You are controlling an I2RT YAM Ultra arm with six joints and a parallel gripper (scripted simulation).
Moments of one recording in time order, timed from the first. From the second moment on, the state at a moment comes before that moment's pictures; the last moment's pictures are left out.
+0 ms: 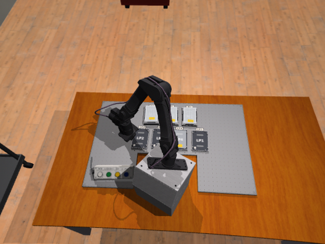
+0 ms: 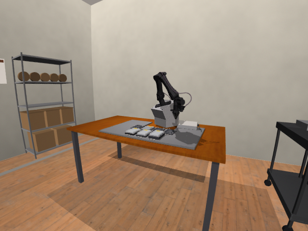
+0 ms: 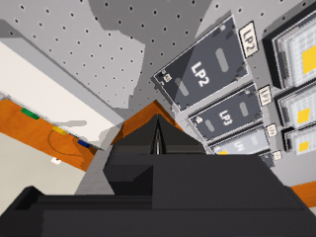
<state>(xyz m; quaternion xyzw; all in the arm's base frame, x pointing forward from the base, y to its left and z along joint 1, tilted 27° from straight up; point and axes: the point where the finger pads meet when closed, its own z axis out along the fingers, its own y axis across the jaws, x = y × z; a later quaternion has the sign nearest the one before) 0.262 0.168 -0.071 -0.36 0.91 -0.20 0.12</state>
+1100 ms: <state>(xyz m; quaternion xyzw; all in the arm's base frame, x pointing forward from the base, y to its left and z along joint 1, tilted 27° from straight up) 0.162 0.245 -0.135 -0.60 0.77 -0.23 0.06</state>
